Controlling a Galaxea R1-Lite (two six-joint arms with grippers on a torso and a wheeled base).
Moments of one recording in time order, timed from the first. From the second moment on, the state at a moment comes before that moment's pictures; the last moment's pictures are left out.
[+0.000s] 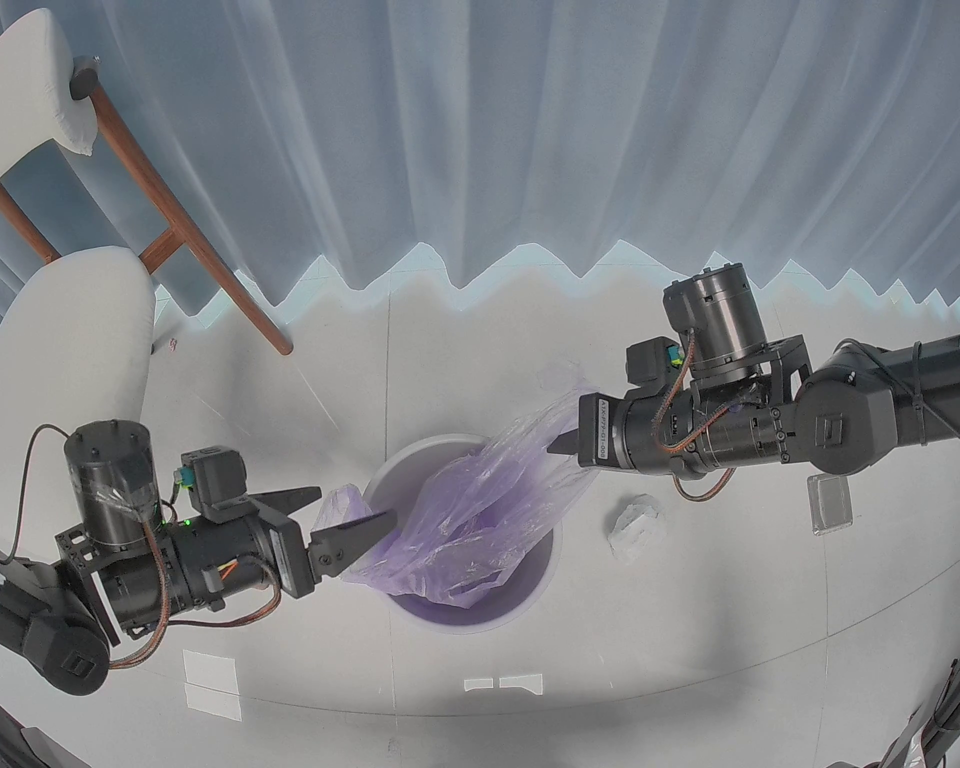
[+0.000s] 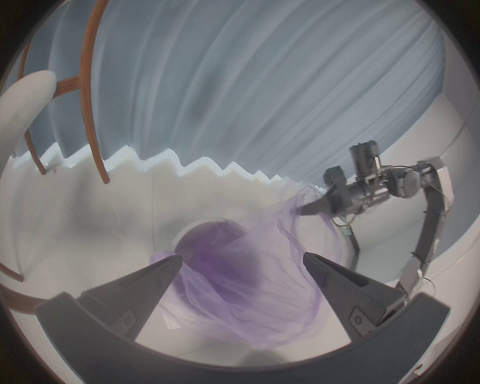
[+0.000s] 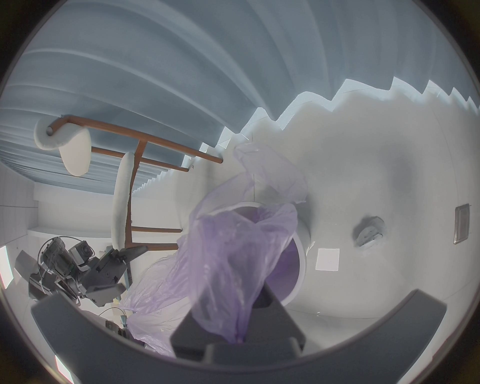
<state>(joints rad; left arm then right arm) -0.44 1.57 -0.39 -0.92 -0.26 -0.24 0.62 1.88 -1.29 0.01 0.18 0.46</state>
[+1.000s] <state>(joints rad) -0.21 1.88 -0.23 -1.40 -0.86 0.09 0.58 1.88 -1.03 -0.32 0.27 0.31</state>
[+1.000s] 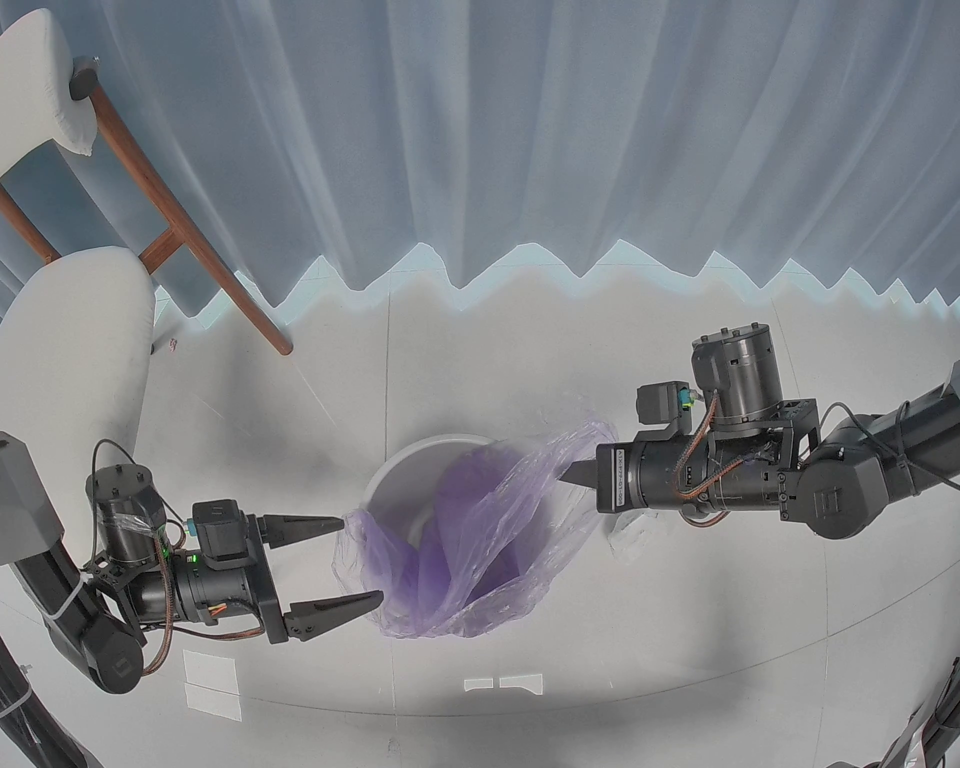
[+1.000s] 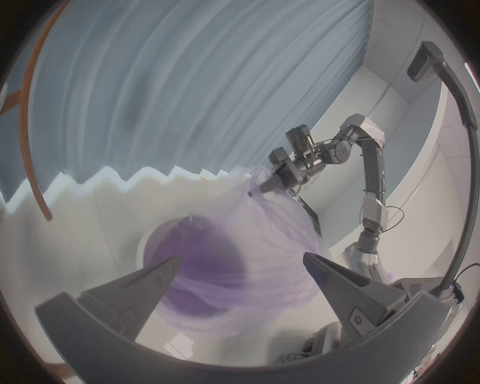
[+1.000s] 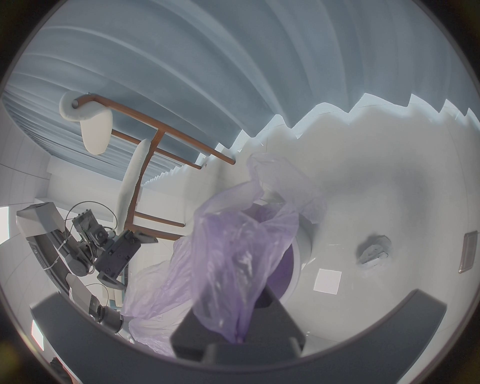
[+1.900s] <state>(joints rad) -0.29 1.99 -0.11 -1.41 -0.34 -0.38 0.56 1.89 -0.96 -0.45 0.27 0.31</state>
